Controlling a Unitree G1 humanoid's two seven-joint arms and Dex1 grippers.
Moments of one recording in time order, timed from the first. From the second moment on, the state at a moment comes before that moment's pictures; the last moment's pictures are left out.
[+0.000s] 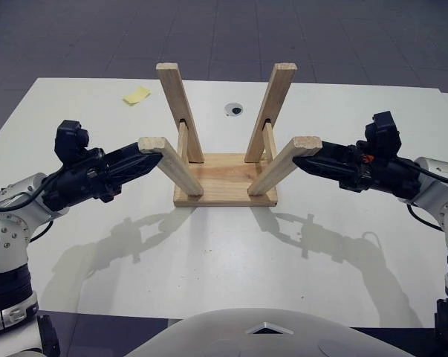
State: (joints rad) left arm -0.08 0.74 0.42 -0.27 -1.15 0.91 -0.96; right arm -0.22 -0.79 -0.20 -0.39 1.02 0.83 0.91
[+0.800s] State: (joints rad) left arm -0.75 0.70 0.06 0.53 -1.10 1.21 -0.94; right arm -1.00 -0.57 -0.03 0.43 1.32 1.43 0.18
